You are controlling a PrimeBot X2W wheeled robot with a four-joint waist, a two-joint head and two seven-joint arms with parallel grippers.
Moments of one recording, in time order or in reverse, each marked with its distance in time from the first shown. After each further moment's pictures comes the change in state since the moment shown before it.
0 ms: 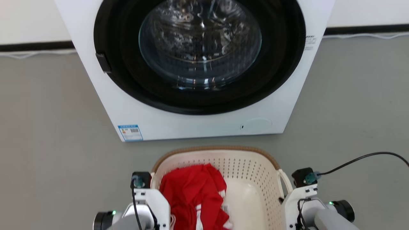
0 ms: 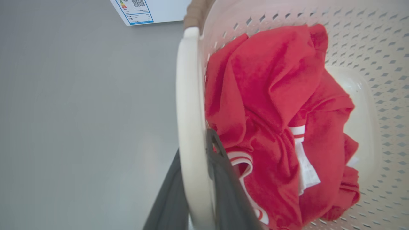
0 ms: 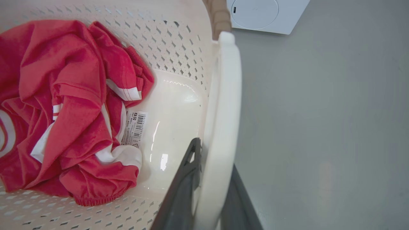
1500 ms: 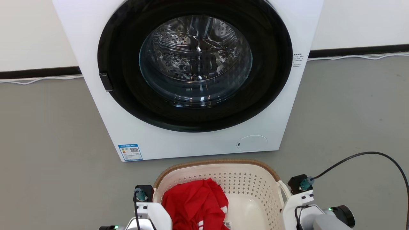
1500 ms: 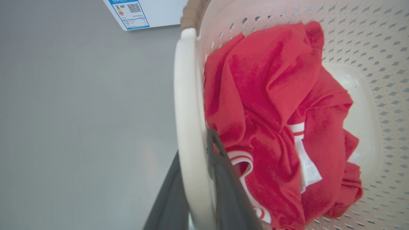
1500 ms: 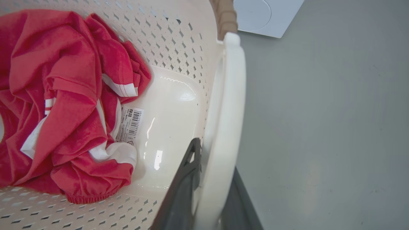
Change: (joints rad) left arm 0.068 0.009 0.070 -0.048 0.080 0.002 0.038; right arm 0.003 -0.004 0.052 0.017 -0.014 0.000 0.066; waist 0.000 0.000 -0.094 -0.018
